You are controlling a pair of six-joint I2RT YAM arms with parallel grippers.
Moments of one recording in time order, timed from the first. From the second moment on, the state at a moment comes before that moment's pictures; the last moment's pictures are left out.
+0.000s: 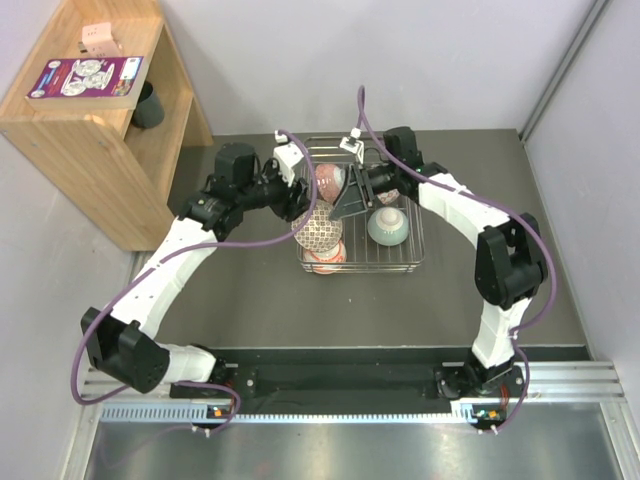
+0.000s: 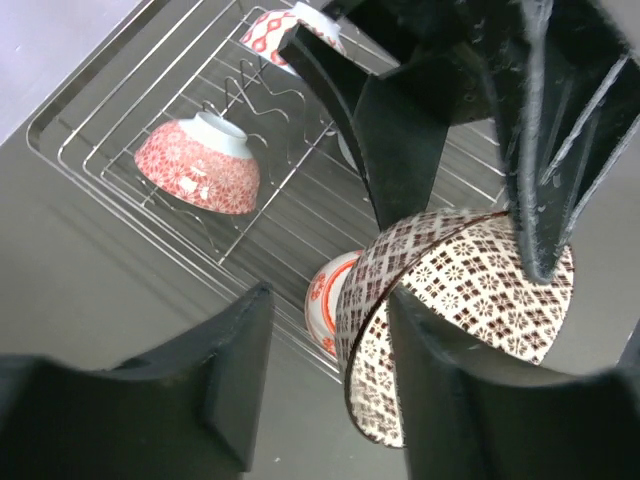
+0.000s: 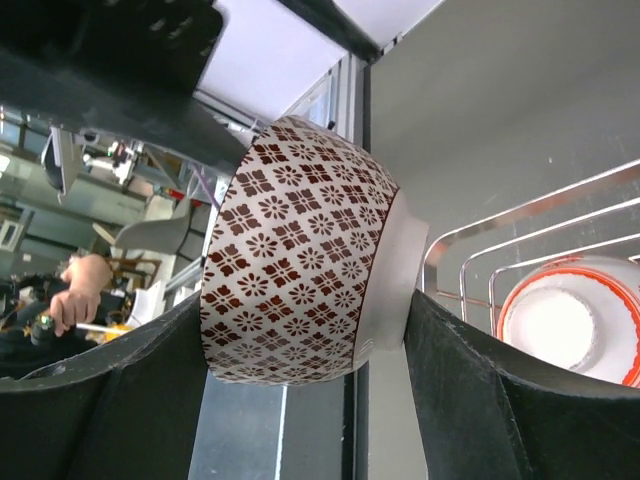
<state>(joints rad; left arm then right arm) -0.42 1.33 1.31 -0.43 0.48 0.26 0.45 1.87 1.53 -0.22 -1.35 0.32</state>
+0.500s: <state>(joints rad) -0.42 1.33 1.31 -0.40 0.49 0.25 0.43 1.87 1.49 -0.20 -1.18 0.35</state>
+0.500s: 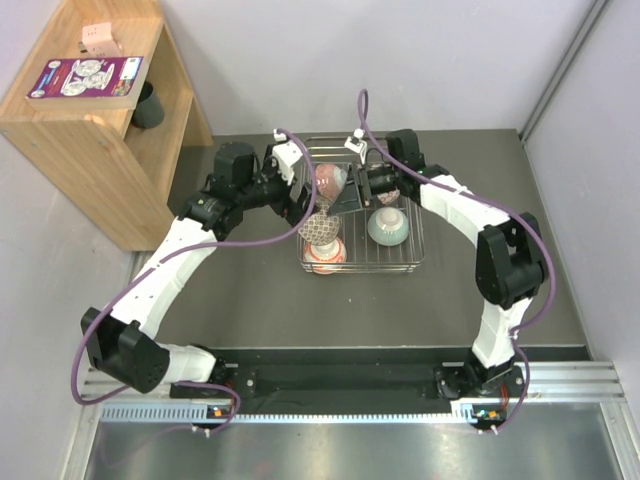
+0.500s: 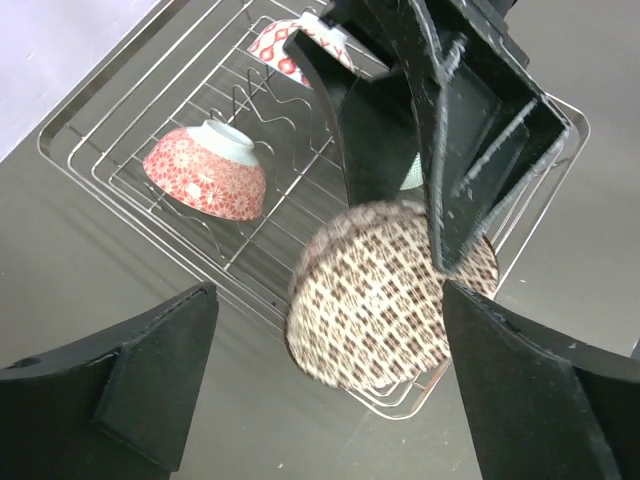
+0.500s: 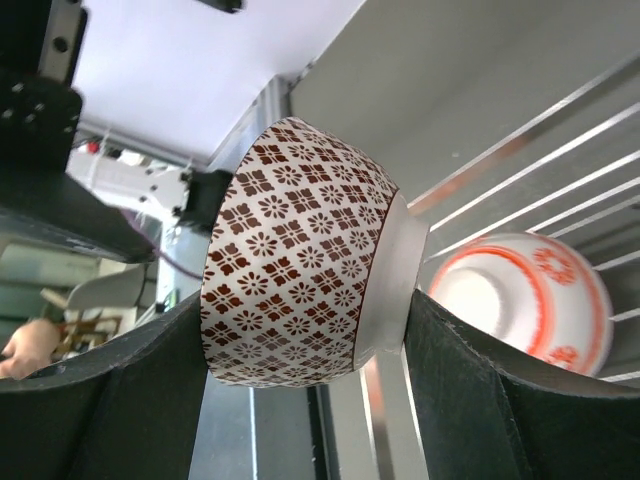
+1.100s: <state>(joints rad) -0.16 1.27 1.26 -0.45 0.52 0.23 0.33 1.82 1.64 -0.56 -0.75 0.06</state>
